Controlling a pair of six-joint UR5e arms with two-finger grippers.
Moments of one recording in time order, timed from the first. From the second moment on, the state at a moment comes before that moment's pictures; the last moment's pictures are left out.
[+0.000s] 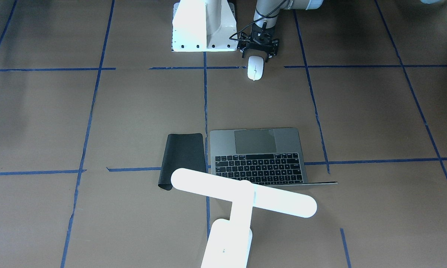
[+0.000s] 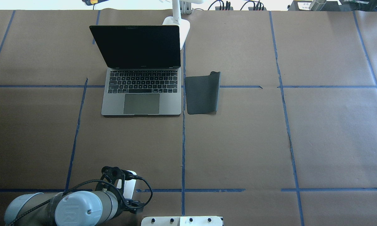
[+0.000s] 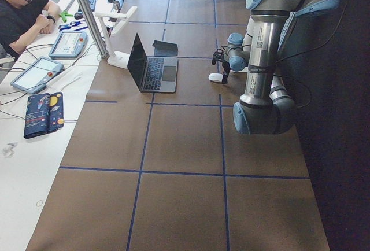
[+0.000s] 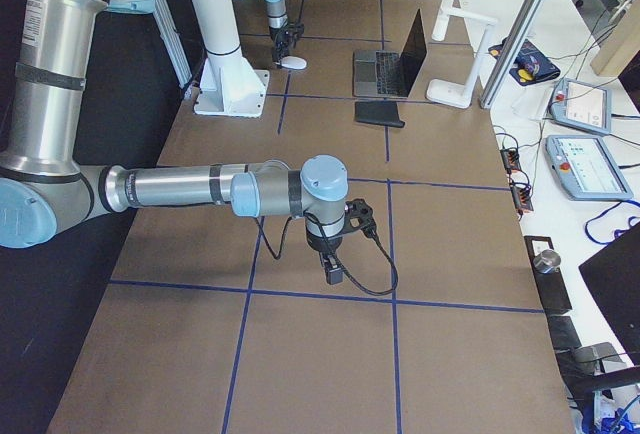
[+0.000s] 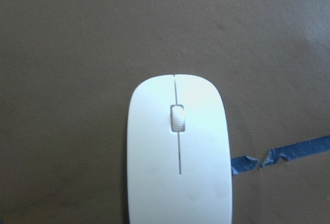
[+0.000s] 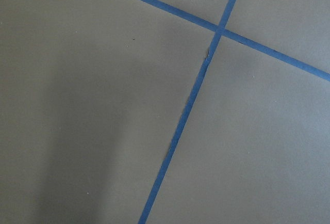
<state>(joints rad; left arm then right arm) -0.08 -1.79 -2.01 -1.77 -1.56 -1.30 1.50 -1.81 1.90 -1.57 2.27 -0.27</state>
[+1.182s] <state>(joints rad) -0.23 -1.95 -1.99 -1.77 -1.56 -1.29 1.50 -1.80 1.90 -1.57 2.28 -0.27</state>
